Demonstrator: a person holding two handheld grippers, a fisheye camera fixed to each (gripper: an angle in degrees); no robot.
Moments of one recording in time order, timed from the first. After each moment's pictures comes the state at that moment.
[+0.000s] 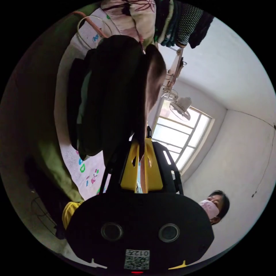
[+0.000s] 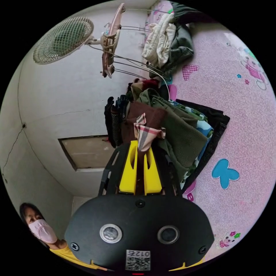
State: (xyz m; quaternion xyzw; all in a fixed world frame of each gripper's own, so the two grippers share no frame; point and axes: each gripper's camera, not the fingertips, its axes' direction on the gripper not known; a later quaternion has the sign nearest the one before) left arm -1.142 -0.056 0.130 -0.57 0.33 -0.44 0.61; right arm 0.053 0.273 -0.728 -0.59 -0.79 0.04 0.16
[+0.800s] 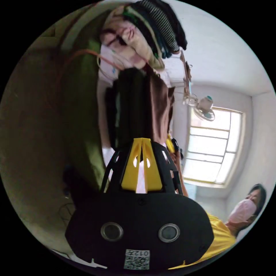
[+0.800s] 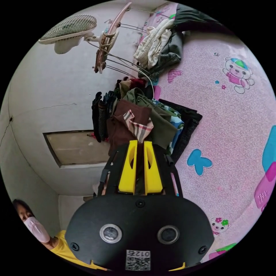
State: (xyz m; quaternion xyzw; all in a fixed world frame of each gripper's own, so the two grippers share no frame) left arm -1.107 -0.181 -0.033 -0.56 0.15 -0.28 0.77; right arm 0.028 0.295 -0.795 -0.58 -0.78 -0.03 0.23
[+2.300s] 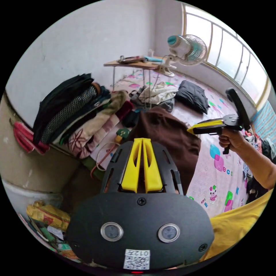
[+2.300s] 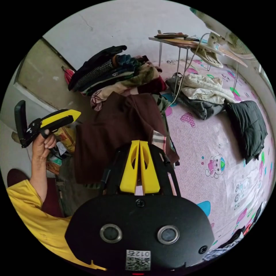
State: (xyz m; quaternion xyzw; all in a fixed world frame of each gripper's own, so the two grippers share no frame) left arm -0.801 -0.321 -0.089 -0.46 0.10 0.30 0.83; right arm -0.013 0.247 -1.042 -0.26 -0.80 -0.35 0.40
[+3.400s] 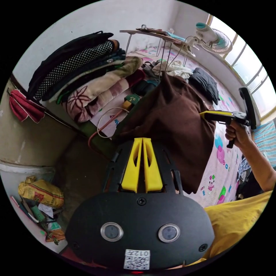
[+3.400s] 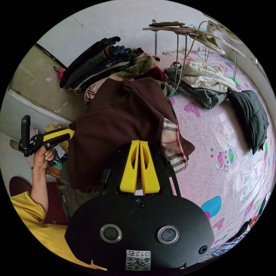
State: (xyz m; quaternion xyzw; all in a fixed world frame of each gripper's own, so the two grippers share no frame) left arm -0.868 -0.247 -0.083 -0.56 0.04 0.23 0.80; right arm 0.013 0.293 -1.025 -0.29 -0.79 -0.36 0.41
